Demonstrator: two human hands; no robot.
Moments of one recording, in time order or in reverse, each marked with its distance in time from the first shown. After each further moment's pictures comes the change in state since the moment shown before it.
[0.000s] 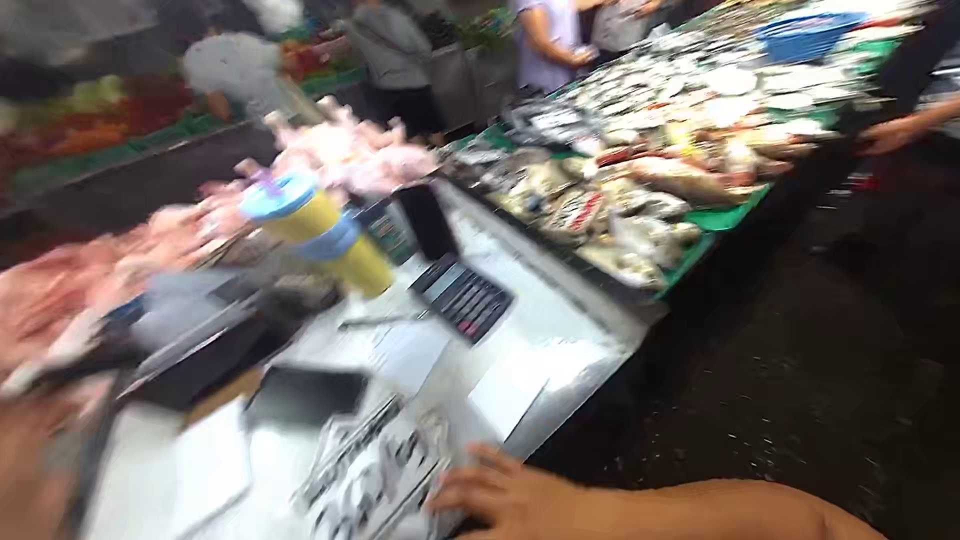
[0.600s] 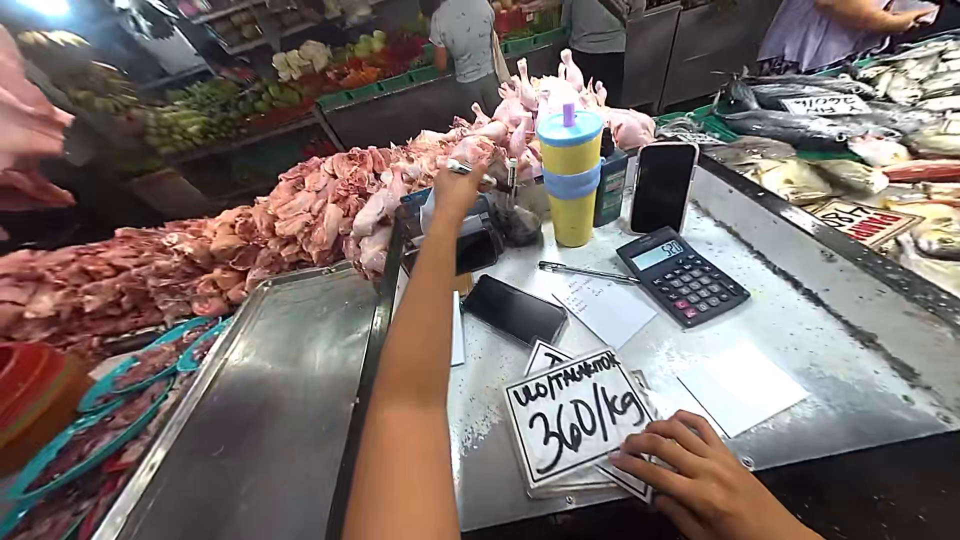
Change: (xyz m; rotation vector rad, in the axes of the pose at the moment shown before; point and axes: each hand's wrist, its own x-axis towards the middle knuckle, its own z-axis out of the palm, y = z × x) left_hand 0.124 -0.102 0.055 0.157 -0.233 -0.307; right_hand 0.024 0.015 0.028 -0.417 0.059 -0.024
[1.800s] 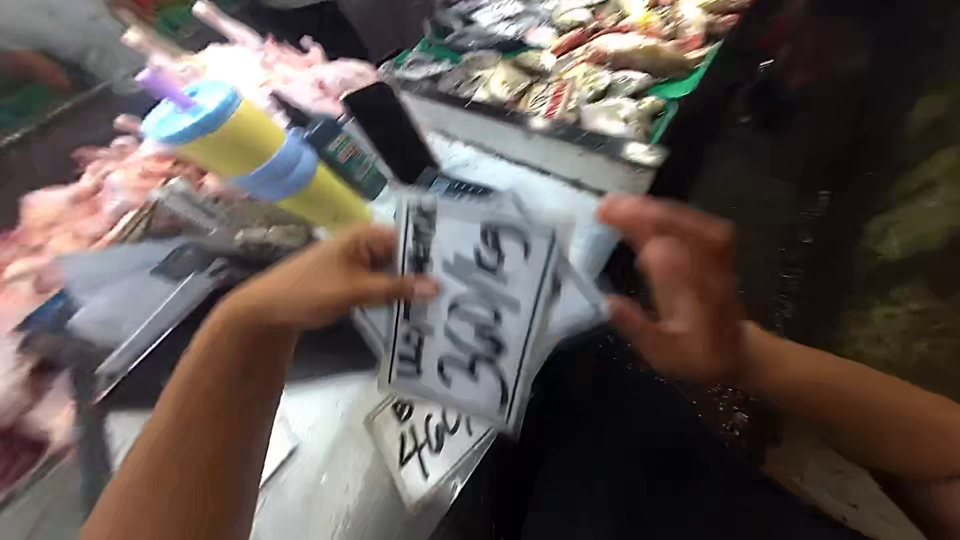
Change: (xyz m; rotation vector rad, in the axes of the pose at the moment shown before) left_hand -0.126 0.090 0.088 -0.279 -1.454 0.382; right_hand -0.026 -0.014 -0.111 -0.182 0.688 0.271
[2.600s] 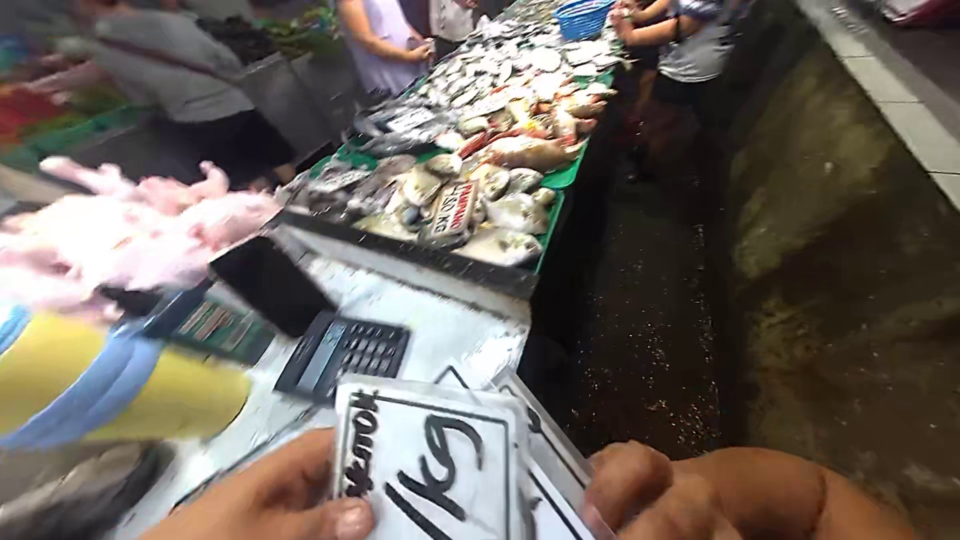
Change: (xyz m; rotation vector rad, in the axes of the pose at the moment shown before) left_hand 0.073 -0.012 0.014 -0.312 -0.443 0.122; right_hand -0.028 0.001 -0.051 0.439 0.141 -0.126
